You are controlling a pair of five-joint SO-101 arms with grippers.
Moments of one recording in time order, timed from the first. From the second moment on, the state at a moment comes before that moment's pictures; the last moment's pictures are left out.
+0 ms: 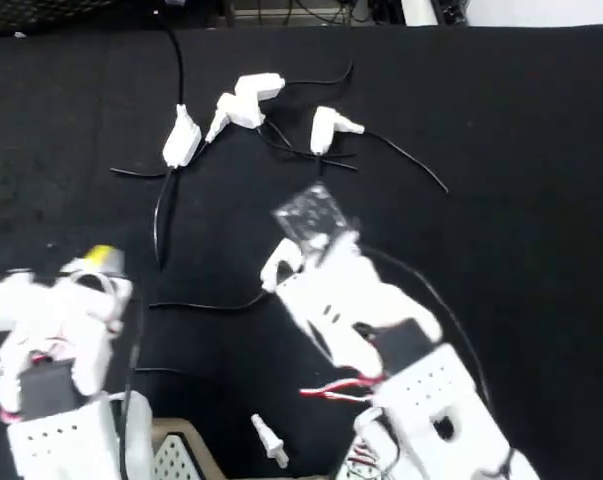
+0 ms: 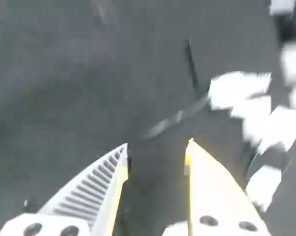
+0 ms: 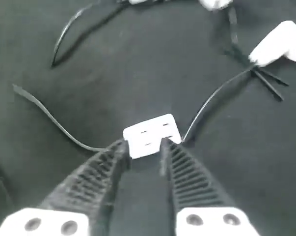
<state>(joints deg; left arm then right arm) -18.7 -80.5 63.1 72.0 53.9 -29.6 -60.6 63.6 51.1 6.4</state>
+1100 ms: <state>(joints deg) -64.3 -62.9 63.7 70.6 52.3 -65.6 -37.4 63.2 51.3 4.5</state>
